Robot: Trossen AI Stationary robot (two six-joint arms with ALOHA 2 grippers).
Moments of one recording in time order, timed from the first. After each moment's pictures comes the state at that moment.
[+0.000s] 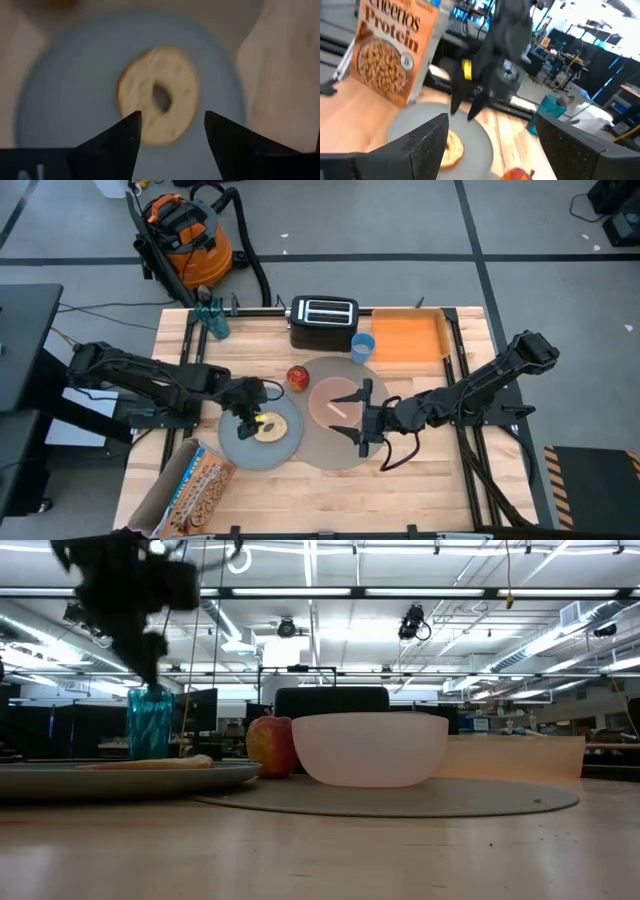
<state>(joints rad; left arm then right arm) -0.13 1.16 0.78 -0.66 0.05 -0.45 0.43 1.42 0.87 0.42 0.56 -0.36</state>
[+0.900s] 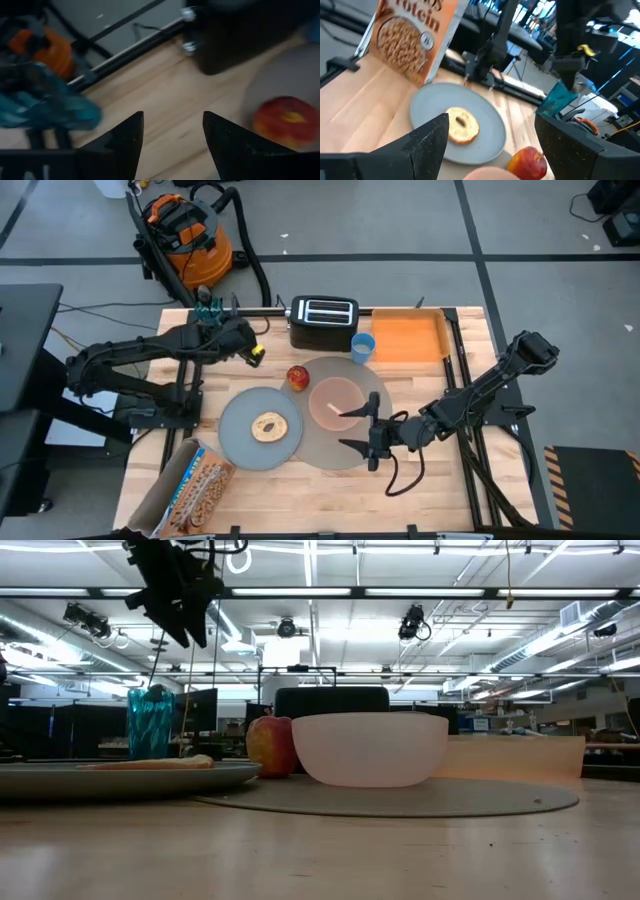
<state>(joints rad) 0.23 1.17 1.09 -0.99 -0.61 -0.62 0.54 1.42 0.87 0.29 0.67 -0.30</state>
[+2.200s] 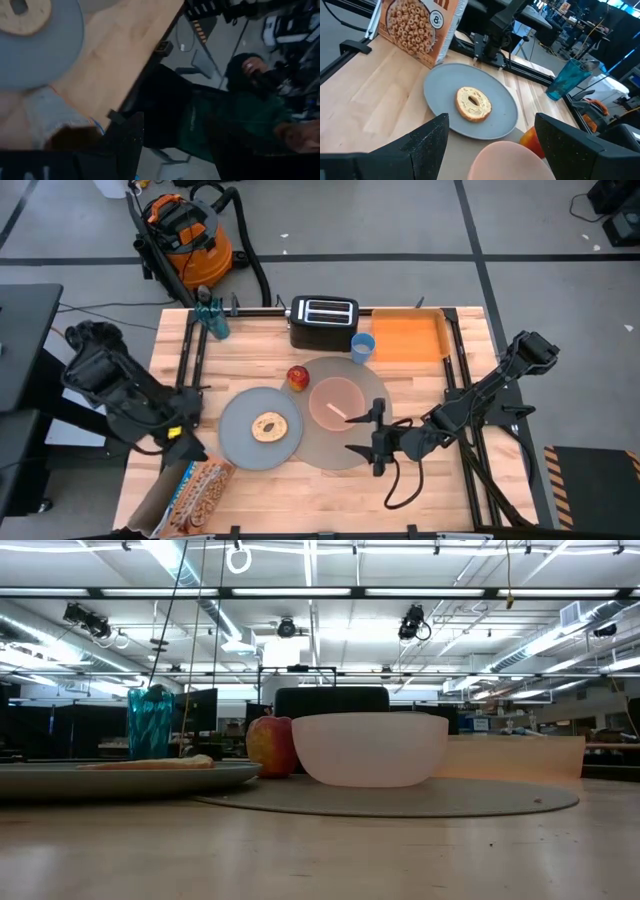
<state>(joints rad) -0.81 1.13 1.61 -1.21 -0.15 -1.52 0.60 1.42 0.87 0.14 0.71 -0.15</state>
